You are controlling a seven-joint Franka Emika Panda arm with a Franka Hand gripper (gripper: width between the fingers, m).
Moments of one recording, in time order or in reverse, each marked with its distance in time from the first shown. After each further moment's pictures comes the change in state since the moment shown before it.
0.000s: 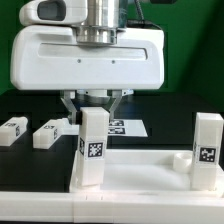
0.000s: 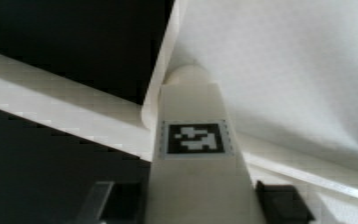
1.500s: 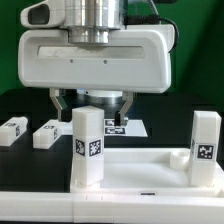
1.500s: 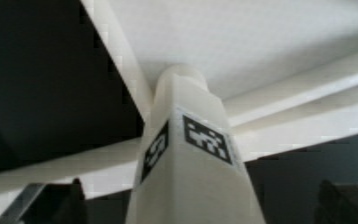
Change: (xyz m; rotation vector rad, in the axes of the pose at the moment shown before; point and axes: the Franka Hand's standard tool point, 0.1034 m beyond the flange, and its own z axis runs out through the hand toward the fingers) arm 0.000 -0.002 0.000 0.001 0.000 0.436
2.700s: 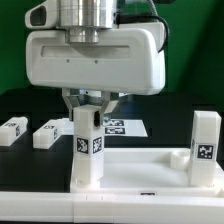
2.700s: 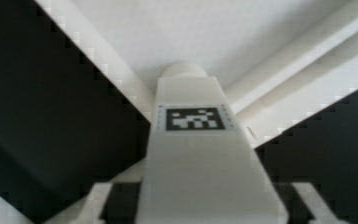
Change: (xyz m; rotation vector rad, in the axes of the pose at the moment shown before) arm 0.000 0.005 0.000 0.000 -0.002 0.530
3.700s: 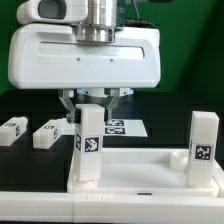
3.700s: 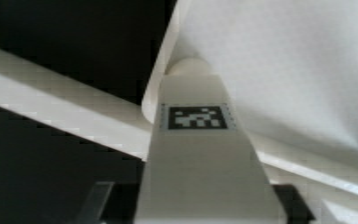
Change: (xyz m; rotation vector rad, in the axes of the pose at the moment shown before) arm -0.001 0.001 -0.002 -0.006 0.000 -0.981
